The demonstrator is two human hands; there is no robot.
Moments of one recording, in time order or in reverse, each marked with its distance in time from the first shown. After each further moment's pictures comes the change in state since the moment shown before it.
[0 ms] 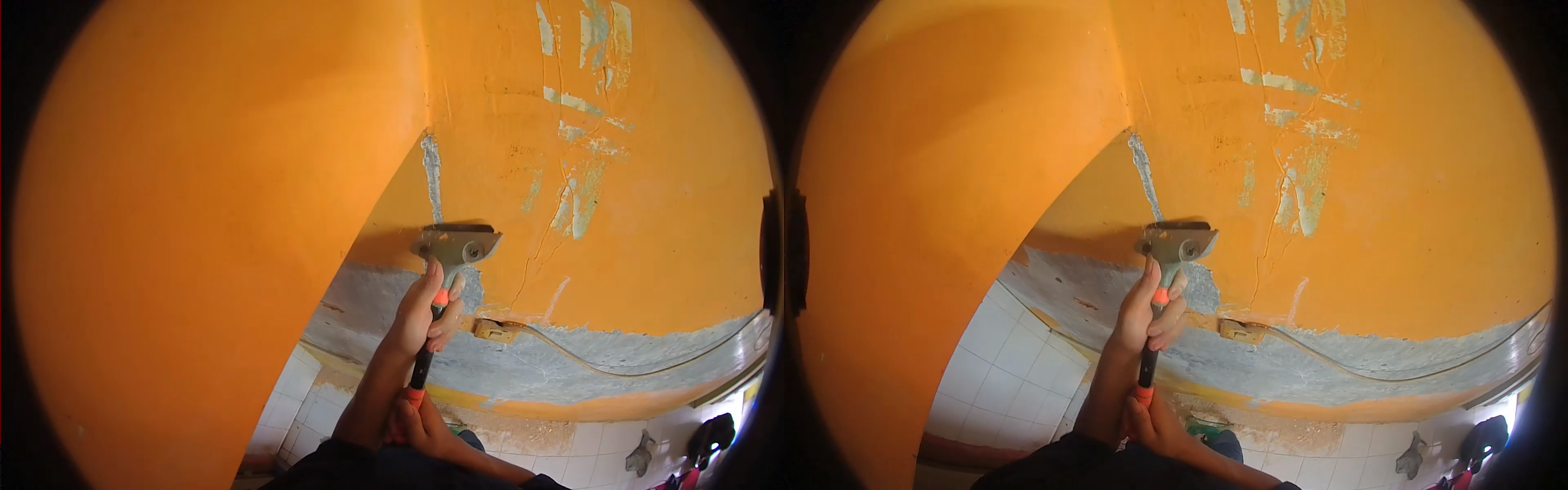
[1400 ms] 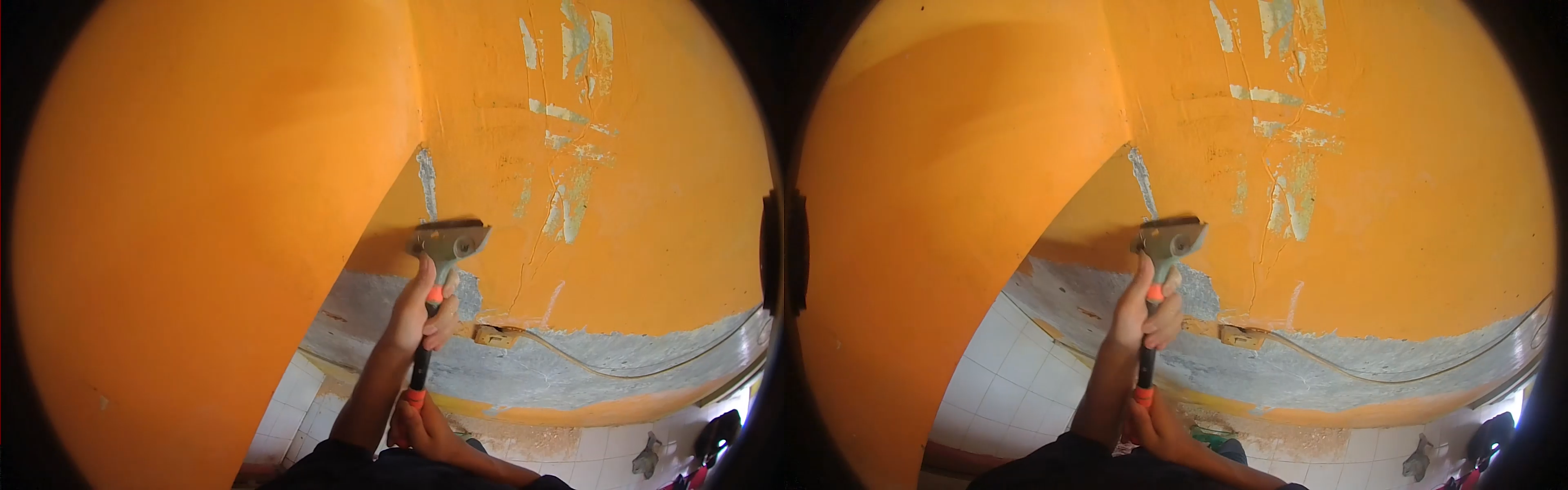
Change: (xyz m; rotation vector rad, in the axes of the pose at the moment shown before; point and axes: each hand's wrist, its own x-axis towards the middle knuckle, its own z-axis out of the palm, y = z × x) left_hand 0.004 0.013 0.003 -0.042 -0.059 0.006; right_hand 0.006 -0.014 0.005 -0.092 0.004 -0.002
